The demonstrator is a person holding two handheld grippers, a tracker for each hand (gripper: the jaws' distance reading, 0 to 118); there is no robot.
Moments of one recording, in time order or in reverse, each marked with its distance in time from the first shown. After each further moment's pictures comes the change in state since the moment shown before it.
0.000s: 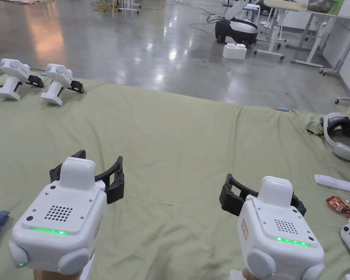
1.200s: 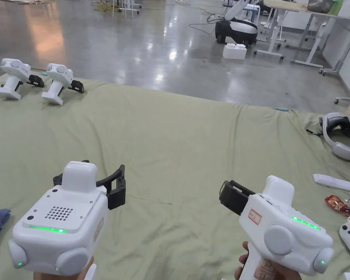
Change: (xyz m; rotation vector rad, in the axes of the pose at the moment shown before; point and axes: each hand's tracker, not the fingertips) left arm 0.001 -0.002 0.007 -0.108 -0.030 0.054; right arm 0.015 0.014 -0.007 -0.314 0.069 -0.255
